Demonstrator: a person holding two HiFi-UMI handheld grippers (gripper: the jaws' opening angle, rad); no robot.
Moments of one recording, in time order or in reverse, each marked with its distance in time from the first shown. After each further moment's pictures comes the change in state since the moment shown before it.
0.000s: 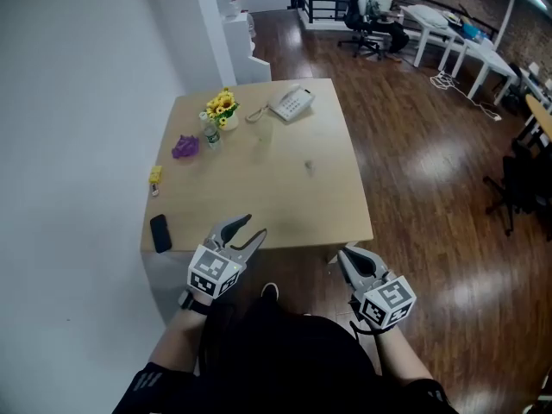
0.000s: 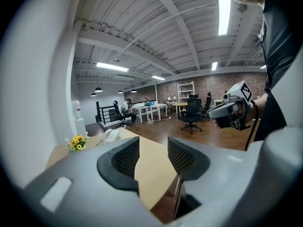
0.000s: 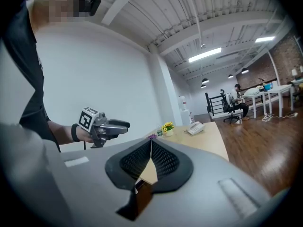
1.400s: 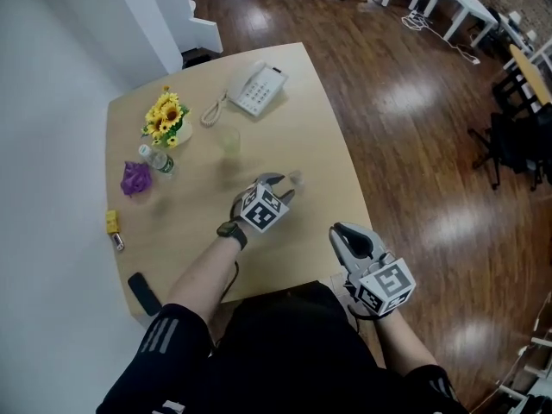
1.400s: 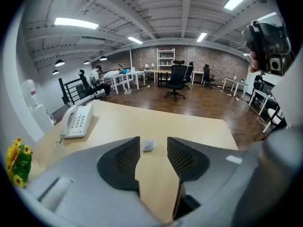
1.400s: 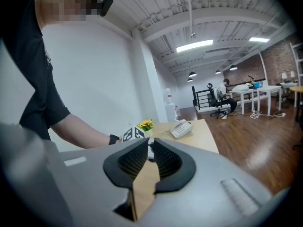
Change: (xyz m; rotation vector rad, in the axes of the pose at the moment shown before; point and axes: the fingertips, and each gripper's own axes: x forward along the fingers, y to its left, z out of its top) left arm 0.379 0.145 -0.126 0.155 0.400 -0.353; right arm 0.209 -0.157 0.044 0.036 0.103 -0.174
